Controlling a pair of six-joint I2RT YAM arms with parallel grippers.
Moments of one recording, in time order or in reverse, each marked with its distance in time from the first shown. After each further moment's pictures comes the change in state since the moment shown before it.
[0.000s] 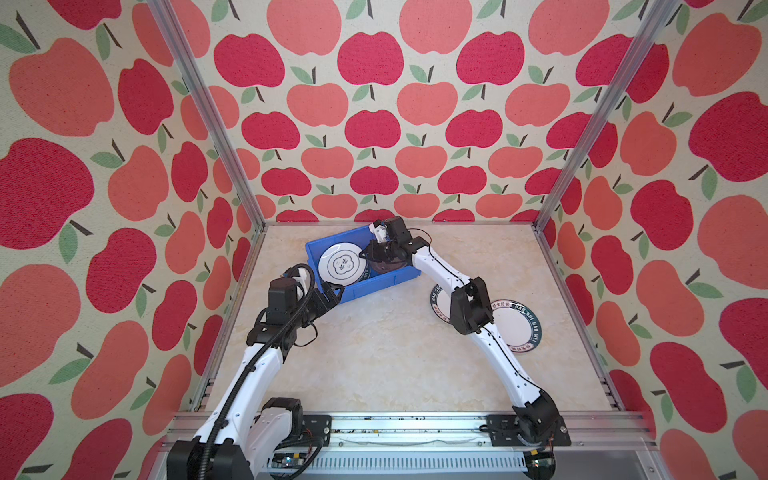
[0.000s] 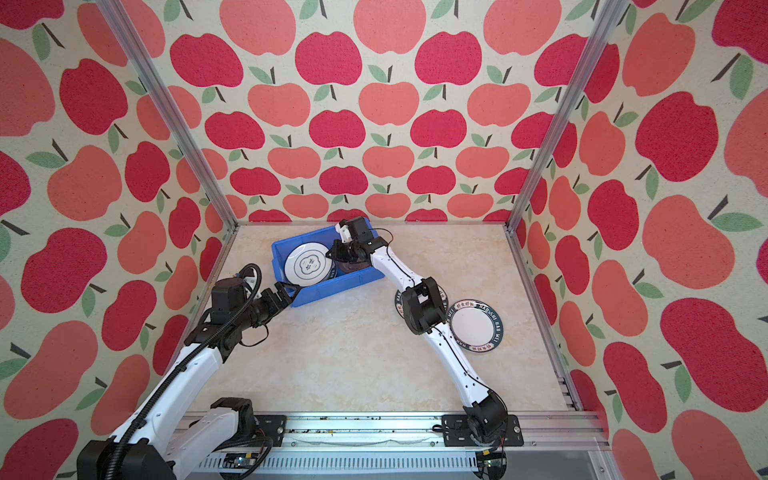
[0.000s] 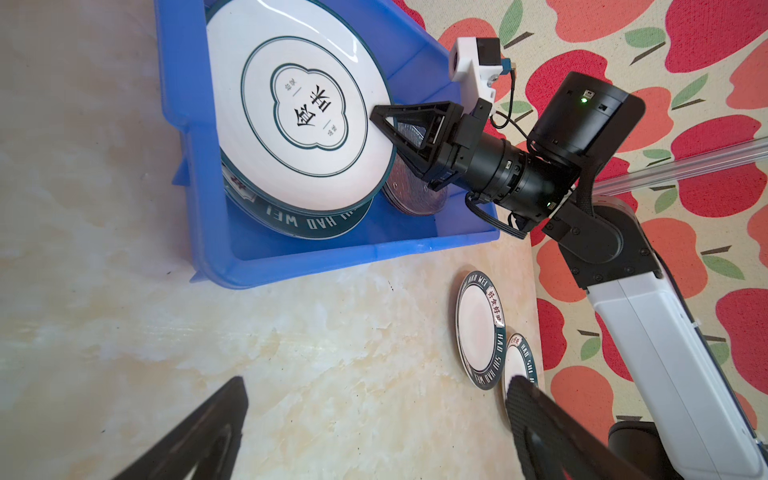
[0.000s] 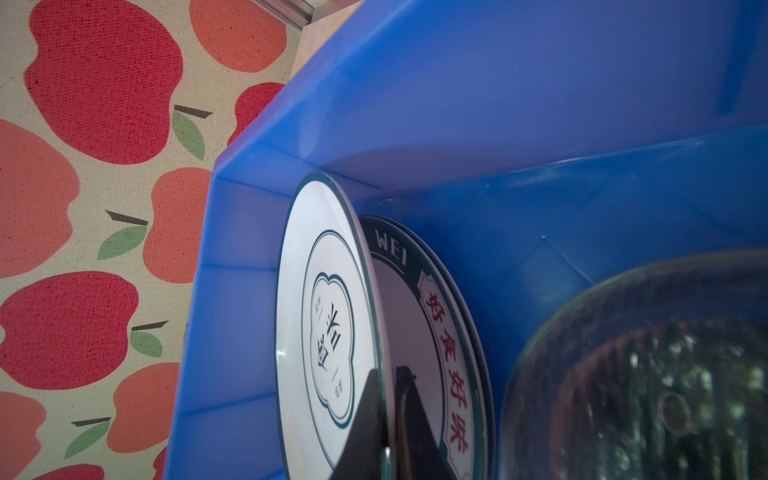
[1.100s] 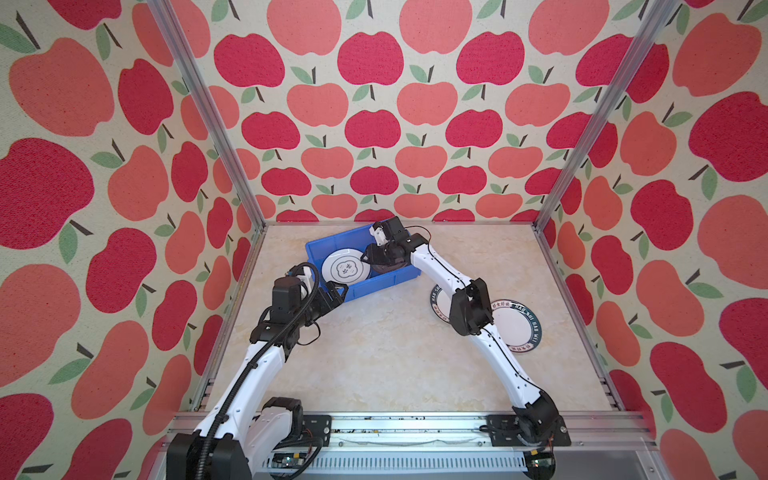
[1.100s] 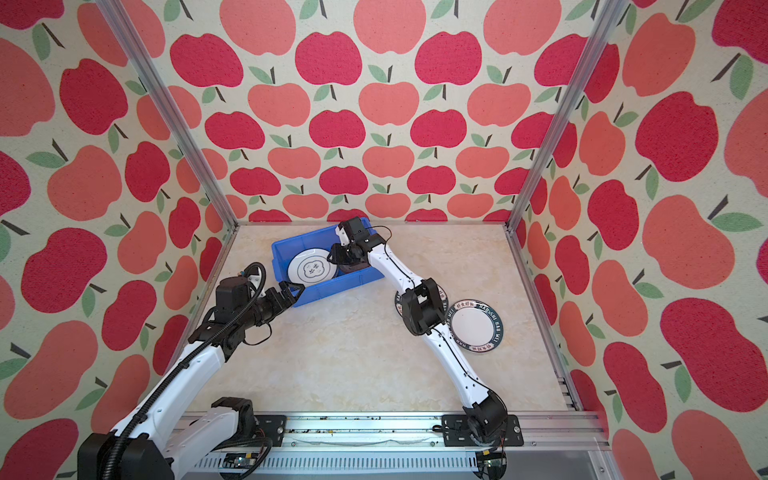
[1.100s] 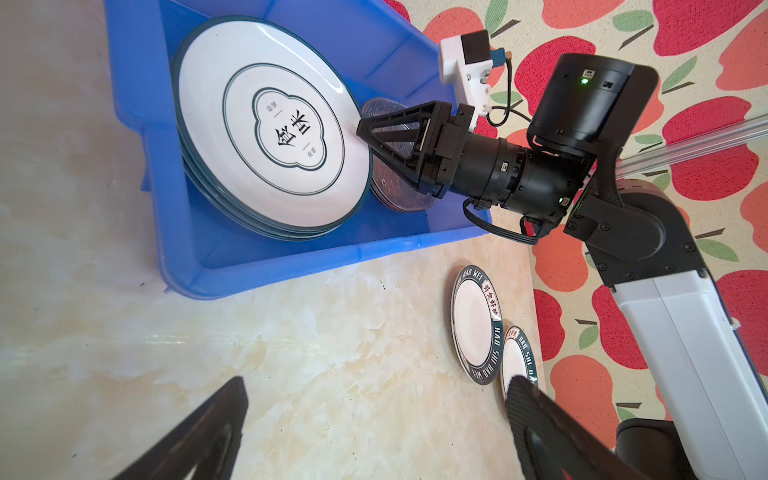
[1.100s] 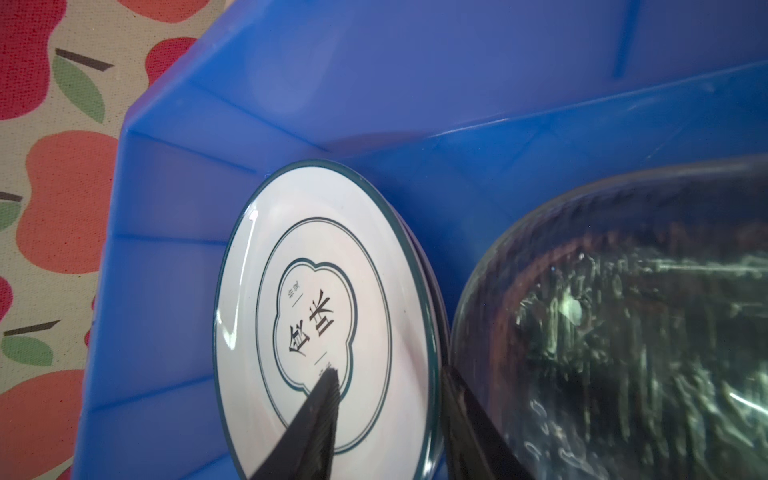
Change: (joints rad) left arm -0.036 0.017 -0.002 0.045 -0.003 0.003; right arm 0.025 -0.034 0.038 -0.212 0.165 -0.134
